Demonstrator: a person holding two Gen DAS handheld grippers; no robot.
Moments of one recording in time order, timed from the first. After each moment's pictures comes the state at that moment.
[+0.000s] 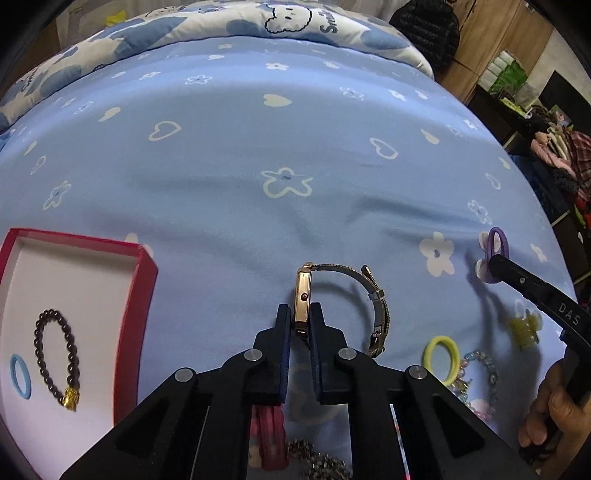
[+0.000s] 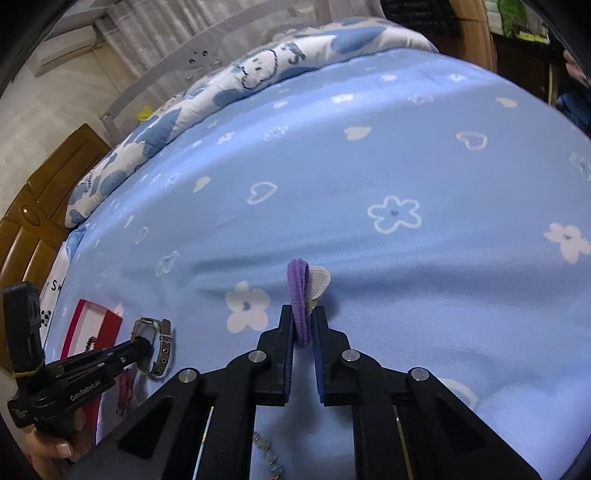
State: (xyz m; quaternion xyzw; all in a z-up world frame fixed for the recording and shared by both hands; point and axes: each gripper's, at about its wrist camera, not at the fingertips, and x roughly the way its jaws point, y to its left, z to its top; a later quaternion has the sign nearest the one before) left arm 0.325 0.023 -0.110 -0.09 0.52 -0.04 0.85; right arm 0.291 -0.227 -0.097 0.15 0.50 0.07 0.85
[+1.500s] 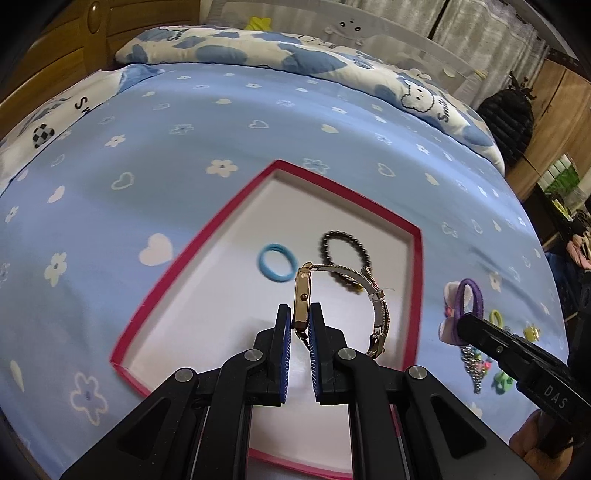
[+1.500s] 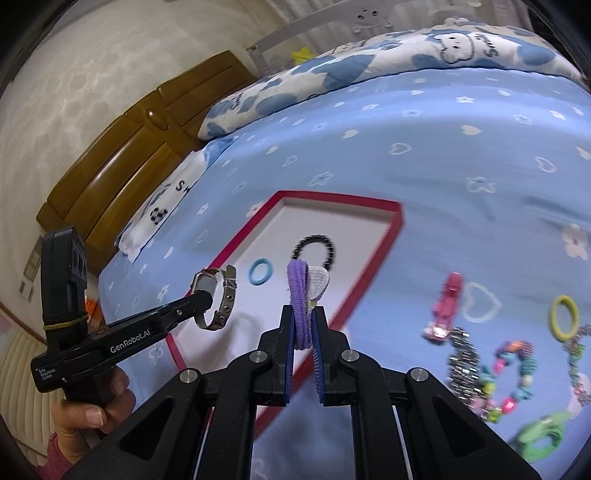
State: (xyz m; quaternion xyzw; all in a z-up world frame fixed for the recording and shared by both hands) left arm 0.106 0.194 -0.027 -0.19 0.45 0.11 0.87; right arm 0.197 0.021 -0.046 0.11 0.50 0.33 0.79
